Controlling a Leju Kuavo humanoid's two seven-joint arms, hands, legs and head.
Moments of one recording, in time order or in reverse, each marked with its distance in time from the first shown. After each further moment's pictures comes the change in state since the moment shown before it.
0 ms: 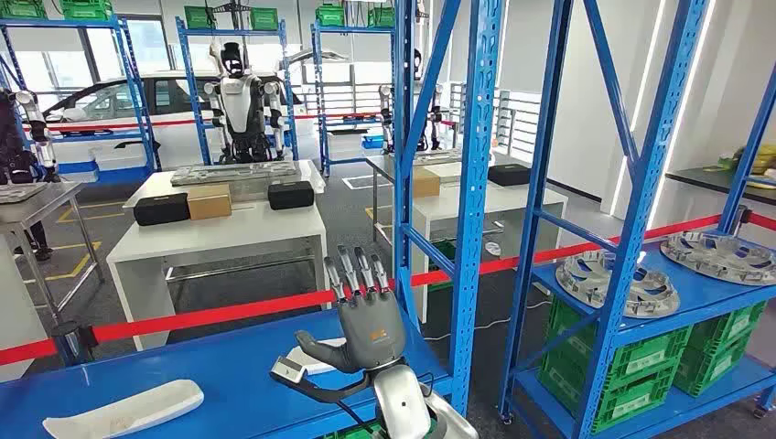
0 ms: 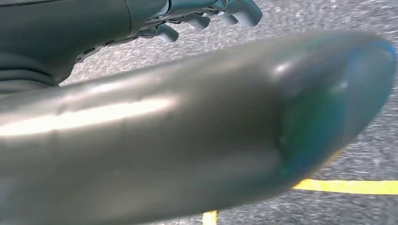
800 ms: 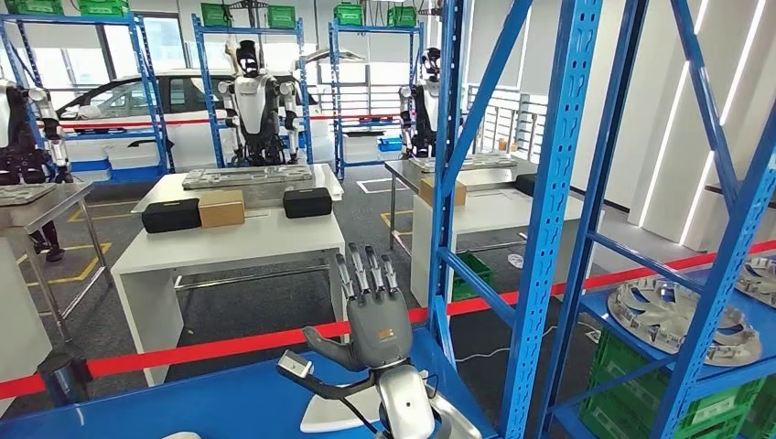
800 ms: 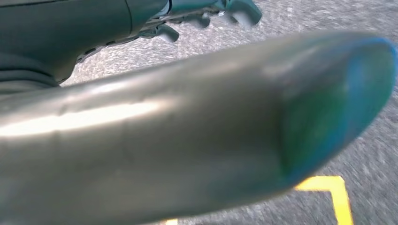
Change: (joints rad) left arm -0.002 -0.005 0.001 0.001 0.000 -0.001 -0.001; right arm -0.002 -0.006 -0.013 -0.014 0.000 0.016 0.036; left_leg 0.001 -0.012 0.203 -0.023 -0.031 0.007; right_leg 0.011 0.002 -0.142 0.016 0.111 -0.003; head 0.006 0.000
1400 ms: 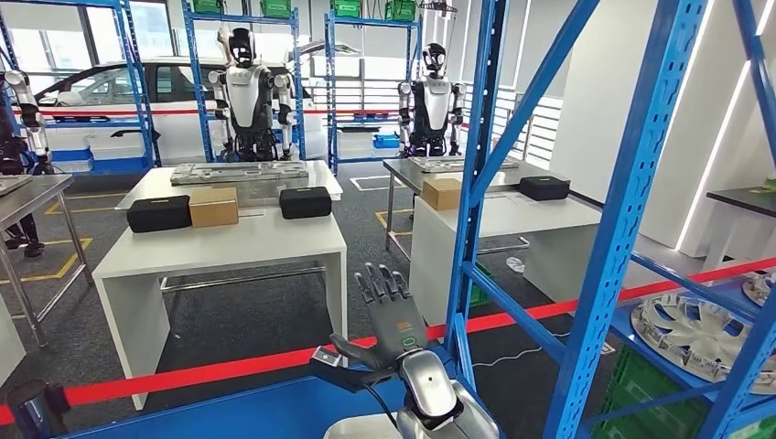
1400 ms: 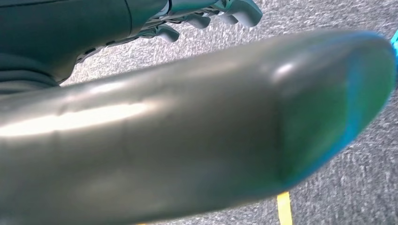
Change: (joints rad) left arm -0.023 -0.008 0.000 0.000 0.002 0.027 0.032; right arm 0.002 -0.009 -0.171 0.168 -0.250 0.186 -0.304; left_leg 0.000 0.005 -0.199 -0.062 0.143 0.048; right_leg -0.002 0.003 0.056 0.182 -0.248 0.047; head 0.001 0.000
